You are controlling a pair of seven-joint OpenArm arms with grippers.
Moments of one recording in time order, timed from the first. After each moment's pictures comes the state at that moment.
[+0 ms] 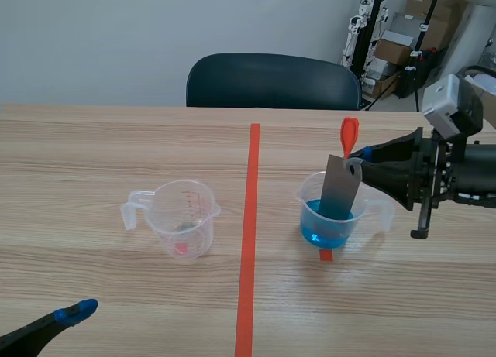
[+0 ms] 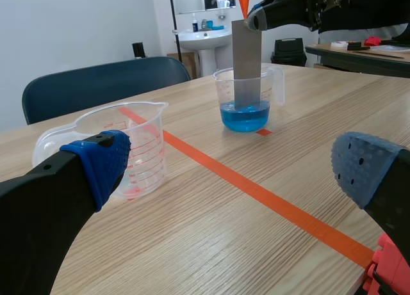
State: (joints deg) left arm 31.6 -14.0 3.0 58.4 26.5 -15.4 -86.8; right arm 19.7 50.3 -47.6 67.0 16.1 39.3 39.6
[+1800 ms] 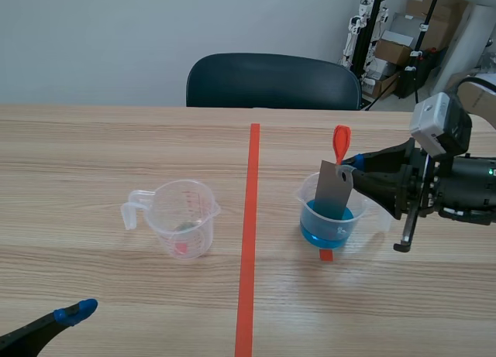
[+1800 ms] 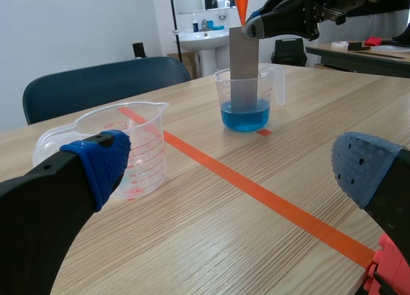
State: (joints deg) left arm 31.6 -14.0 3.0 58.4 26.5 -15.4 -86.8; right arm 17.1 48.6 -47.6 67.0 13.1 31.8 41.7
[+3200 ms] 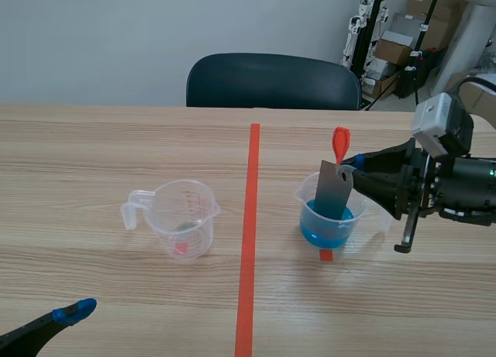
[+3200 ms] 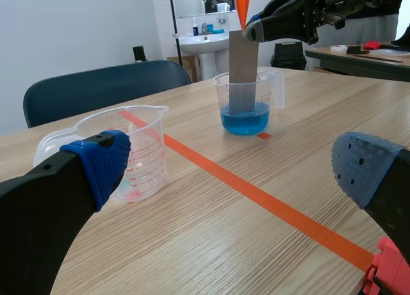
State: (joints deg) left arm 31.6 -14.0 3.0 58.4 26.5 -15.4 -87.5; right arm 17.0 48.6 -47.6 66.9 12.7 31.7 42.8
